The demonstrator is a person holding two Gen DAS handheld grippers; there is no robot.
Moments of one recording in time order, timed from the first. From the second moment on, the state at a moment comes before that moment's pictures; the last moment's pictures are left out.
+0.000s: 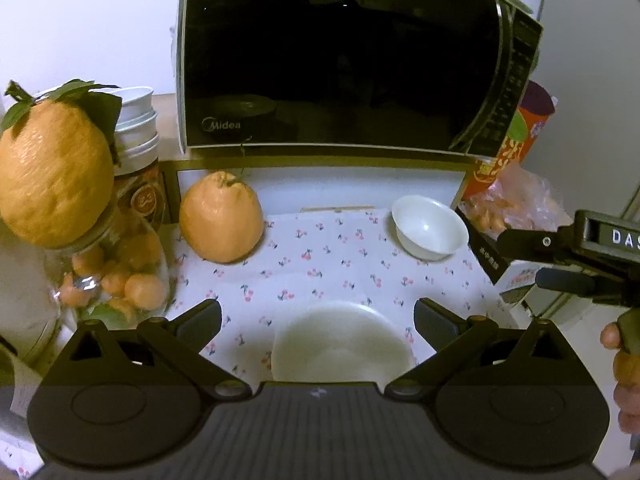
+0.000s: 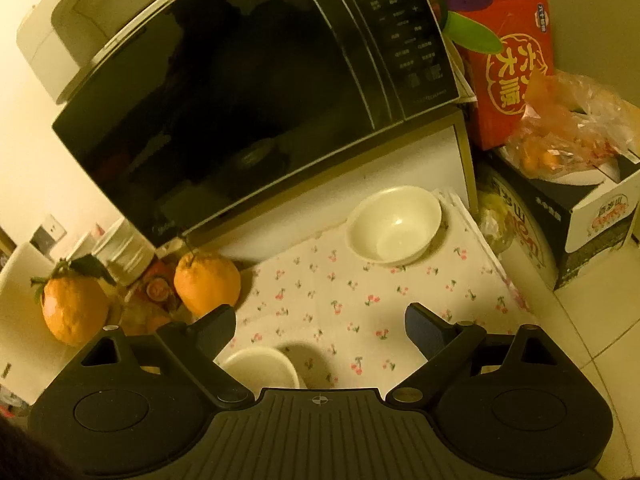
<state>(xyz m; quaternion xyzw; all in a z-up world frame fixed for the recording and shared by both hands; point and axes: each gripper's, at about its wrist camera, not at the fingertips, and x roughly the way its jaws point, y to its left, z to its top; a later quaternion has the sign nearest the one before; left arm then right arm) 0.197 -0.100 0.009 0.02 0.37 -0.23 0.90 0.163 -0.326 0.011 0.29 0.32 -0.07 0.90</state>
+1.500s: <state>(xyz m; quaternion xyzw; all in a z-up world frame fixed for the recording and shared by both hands) 0.317 -0.245 -0.064 0.00 0.38 -0.32 0.87 0.227 -0.456 -0.123 0.50 0.25 -0.11 0.82</state>
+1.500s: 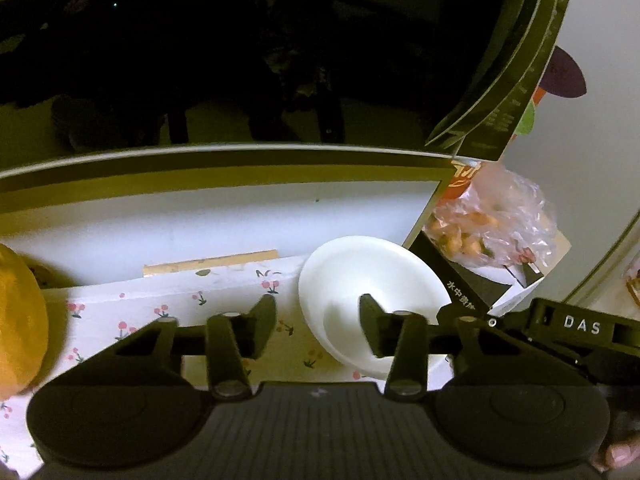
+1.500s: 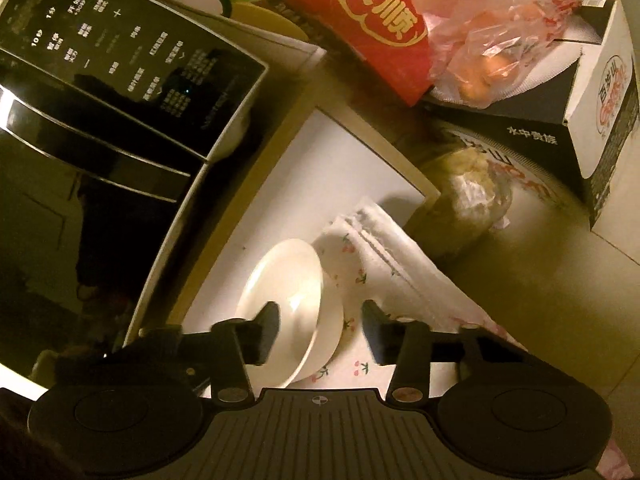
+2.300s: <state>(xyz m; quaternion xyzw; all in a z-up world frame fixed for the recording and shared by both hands) 0.295 -0.238 -0.045 0.00 0.38 -0.30 0.87 0.215 -0.437 -0.091 0.46 0.25 -0.11 0.84</state>
